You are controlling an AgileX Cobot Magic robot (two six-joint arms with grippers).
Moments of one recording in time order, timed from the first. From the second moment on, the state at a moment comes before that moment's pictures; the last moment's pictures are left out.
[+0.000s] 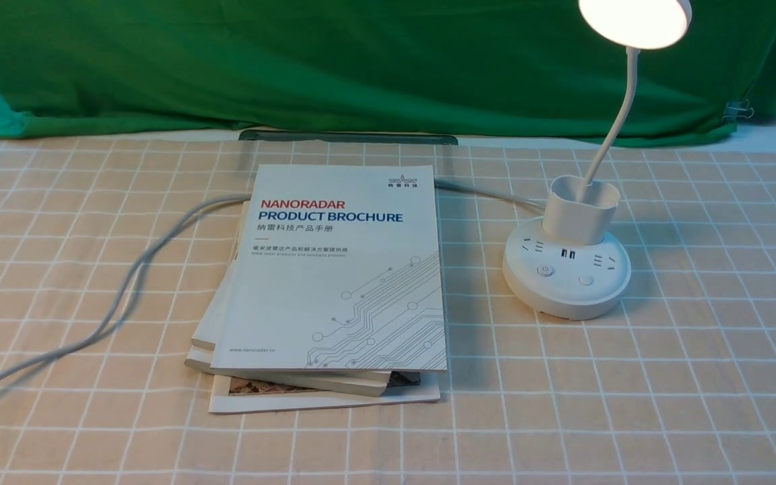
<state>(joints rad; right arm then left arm) 0.26 0.43 -0.59 0.32 0.19 -0.34 0.03 0.00 0.01 -0.05 0.22 0.03</state>
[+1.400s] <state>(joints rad) 0.03 0.00 0.01 -0.10 0.22 0.06 0.03 0.00 0.01 -0.05 0.22 0.03</state>
